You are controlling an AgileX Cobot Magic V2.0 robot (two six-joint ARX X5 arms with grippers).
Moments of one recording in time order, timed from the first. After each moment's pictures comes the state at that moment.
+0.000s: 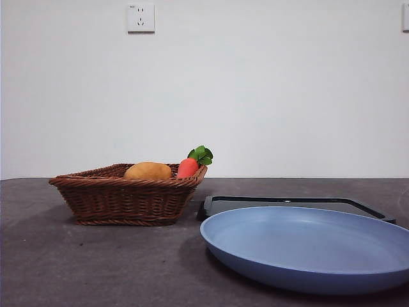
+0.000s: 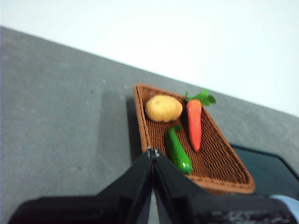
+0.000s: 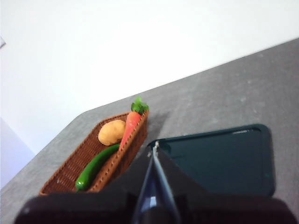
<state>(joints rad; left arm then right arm) 0.03 0.08 0.23 -0.29 0.26 -0.36 0.08 0.13 0.21 -0.10 -0.31 0.41</state>
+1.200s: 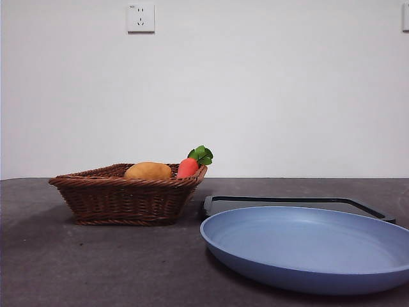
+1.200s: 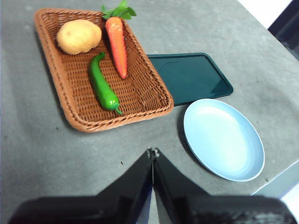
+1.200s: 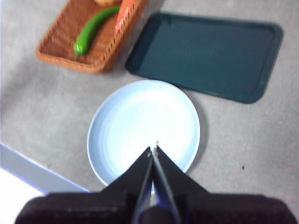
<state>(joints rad) 0.03 0.60 0.82 -0.84 0.61 0.01 0.08 0.71 0.94 -1.03 -0.44 -0.07</state>
